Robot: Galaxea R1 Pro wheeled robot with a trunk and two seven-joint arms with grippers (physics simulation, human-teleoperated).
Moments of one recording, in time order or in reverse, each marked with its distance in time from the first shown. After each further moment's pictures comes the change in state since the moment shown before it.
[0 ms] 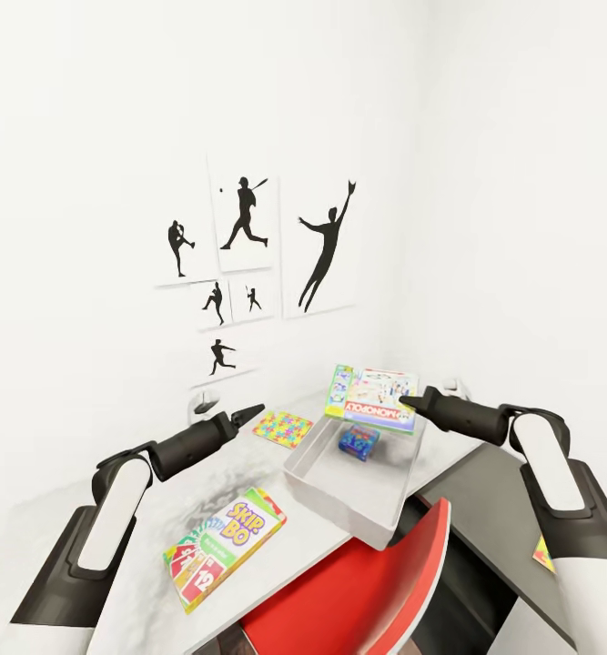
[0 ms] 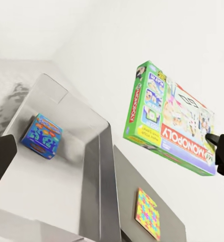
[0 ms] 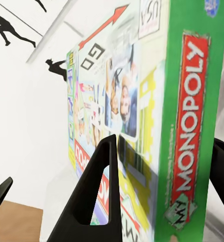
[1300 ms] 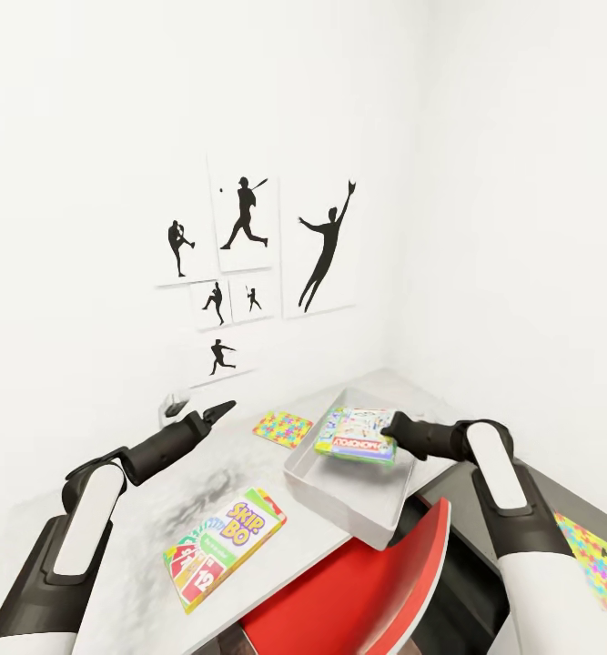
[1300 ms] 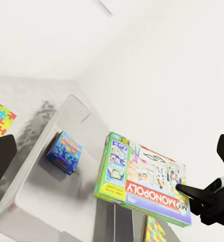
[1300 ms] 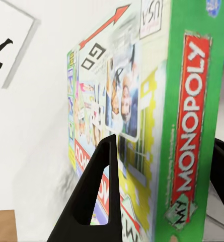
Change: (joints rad) left arm 0.026 0.010 0.135 0.004 0.006 -0.002 0.002; right arm -0.009 0.164 -0.007 0.130 0.012 0.002 -0.337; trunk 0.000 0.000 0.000
